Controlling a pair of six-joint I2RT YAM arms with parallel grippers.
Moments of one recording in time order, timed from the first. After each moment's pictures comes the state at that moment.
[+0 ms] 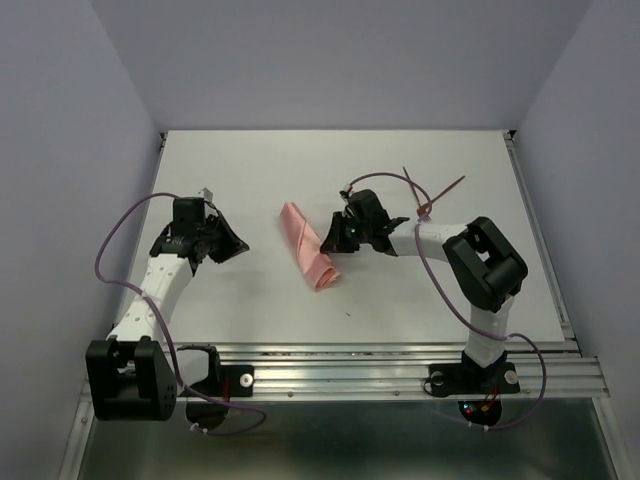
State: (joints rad) left arm -0.04 1.13 0.79 -0.52 0.29 -0.60; right arm 0.65 1.90 1.11 0.08 -0.33 0.67
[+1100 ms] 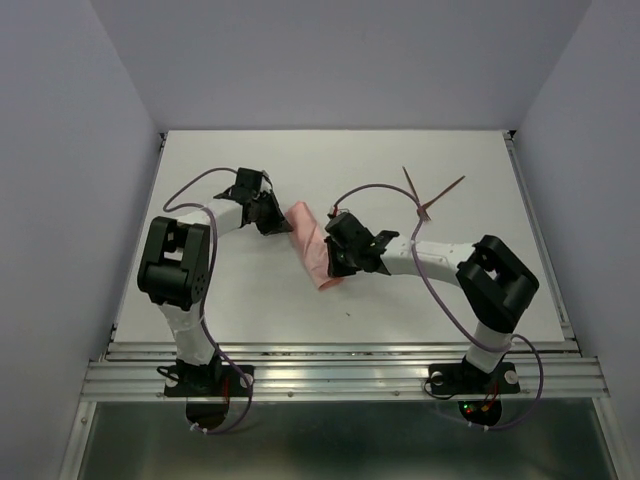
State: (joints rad) left arm -0.24 1.81 1.12 -0.25 0.33 -0.66; right arm 0.85 1.76 1.10 -0.25 0.07 0.61
